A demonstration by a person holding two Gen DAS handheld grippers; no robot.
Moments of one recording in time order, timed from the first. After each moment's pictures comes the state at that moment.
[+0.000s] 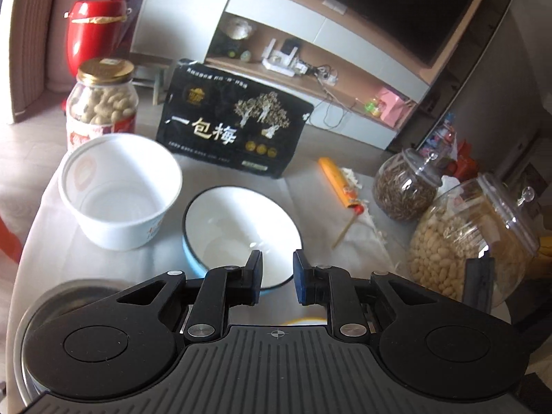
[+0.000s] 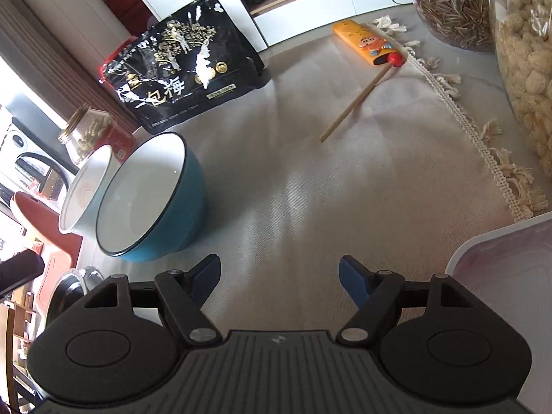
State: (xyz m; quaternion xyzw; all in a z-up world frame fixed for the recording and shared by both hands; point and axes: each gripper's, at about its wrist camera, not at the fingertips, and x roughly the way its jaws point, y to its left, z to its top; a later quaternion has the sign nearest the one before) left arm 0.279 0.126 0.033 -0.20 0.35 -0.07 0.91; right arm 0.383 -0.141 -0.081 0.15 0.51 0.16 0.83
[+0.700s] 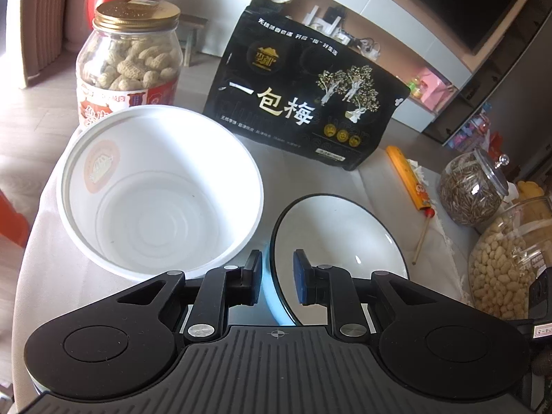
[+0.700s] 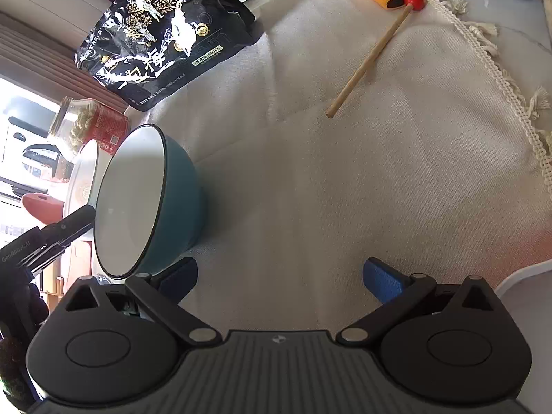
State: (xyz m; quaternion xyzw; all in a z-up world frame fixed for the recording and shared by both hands) left arm 0.362 0.194 -0.045 -0.21 0.43 -0.02 0.88; right arm 0.432 -0.133 -0.088 0.18 0.60 0.19 0.76
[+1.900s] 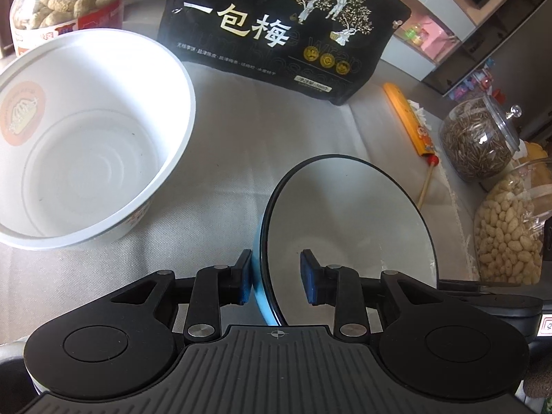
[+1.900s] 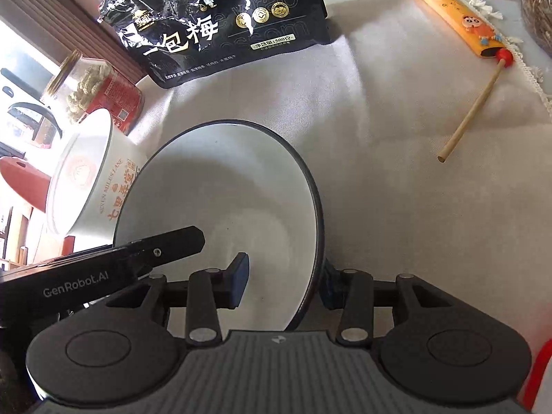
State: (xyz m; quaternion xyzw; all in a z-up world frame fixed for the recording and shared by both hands) left arm 0.394 0.151 -0.082 -0.21 0.51 -0.05 0.83; right arm 0.444 -0.040 -0.079 0.08 0.59 0.19 0.78
